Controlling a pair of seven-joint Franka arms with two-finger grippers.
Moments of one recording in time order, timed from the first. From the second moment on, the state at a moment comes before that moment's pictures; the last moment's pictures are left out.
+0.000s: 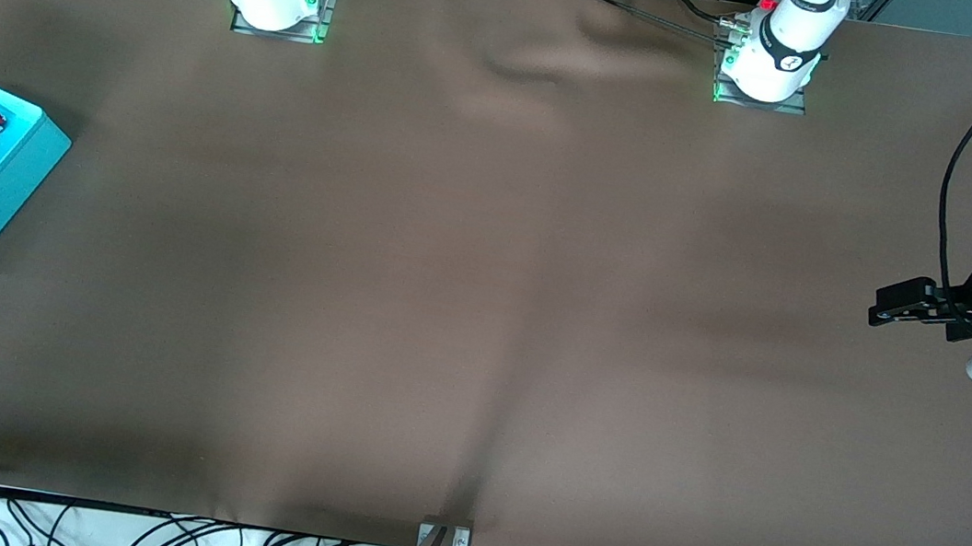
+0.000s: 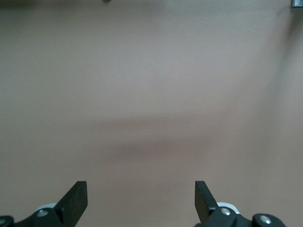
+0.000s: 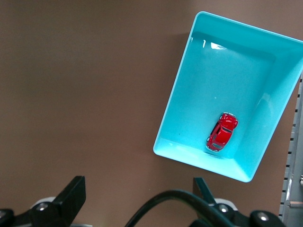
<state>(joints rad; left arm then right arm) 0.12 0.37 -0.18 -1.20 0.01 1.53 -0.02 -0.08 -0.04 -0.50 -1.76 0.00 1.66 -0.59</state>
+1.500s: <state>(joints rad) 0.12 0.37 -0.19 -1.20 0.01 1.53 -0.02 -0.06 -0.12 0.02 -1.73 -0.04 1.47 -0.14</state>
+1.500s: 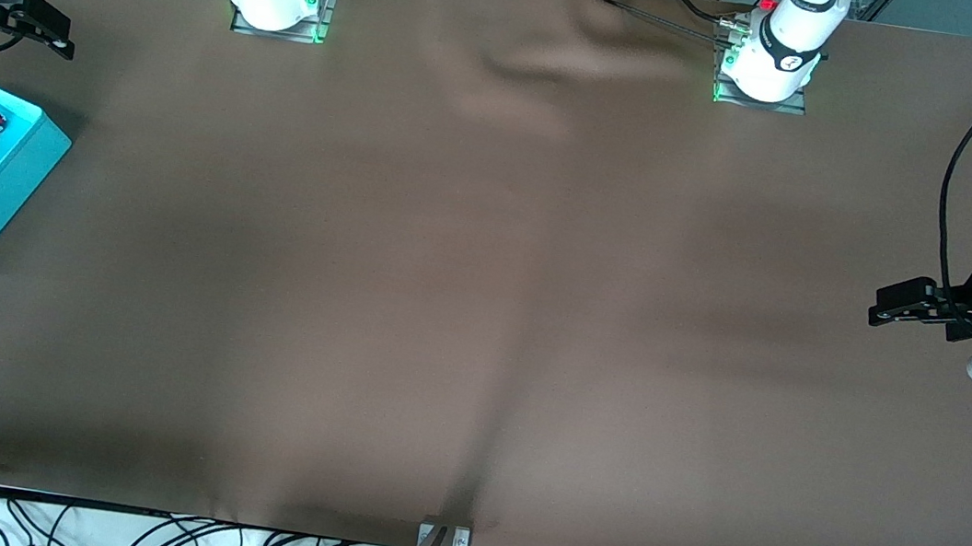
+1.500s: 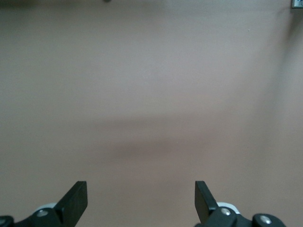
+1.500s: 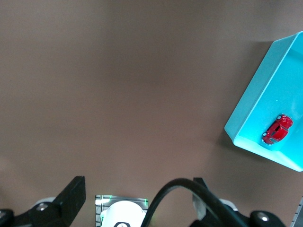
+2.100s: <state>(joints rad) 0.12 0.37 -0.19 -1.20 0.01 1.53 -0.02 -0.06 -0.09 0.09 -1.71 -0.04 1.56 -0.14</state>
